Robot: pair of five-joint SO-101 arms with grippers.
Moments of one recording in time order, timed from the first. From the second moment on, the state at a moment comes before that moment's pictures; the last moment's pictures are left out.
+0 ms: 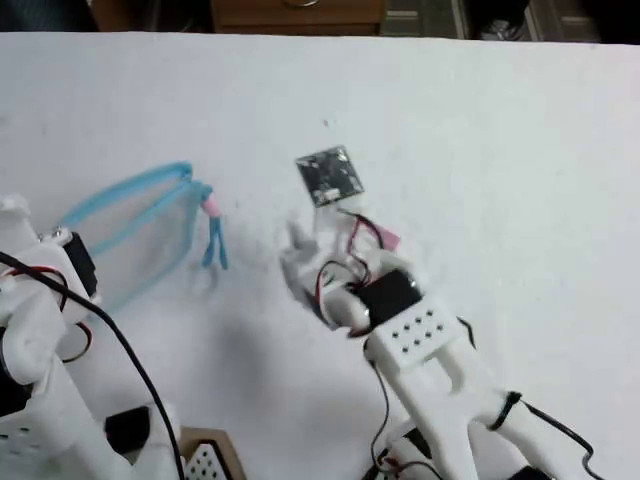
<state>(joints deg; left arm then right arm) -24.0 -47.3 0.8 102.5 5.8 -37.2 -38.6 45.4 47.1 -7.8</state>
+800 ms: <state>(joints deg) -24.0 -47.3 0.8 102.5 5.8 -52.8 -33.9 34.3 -1.6 -7.8</state>
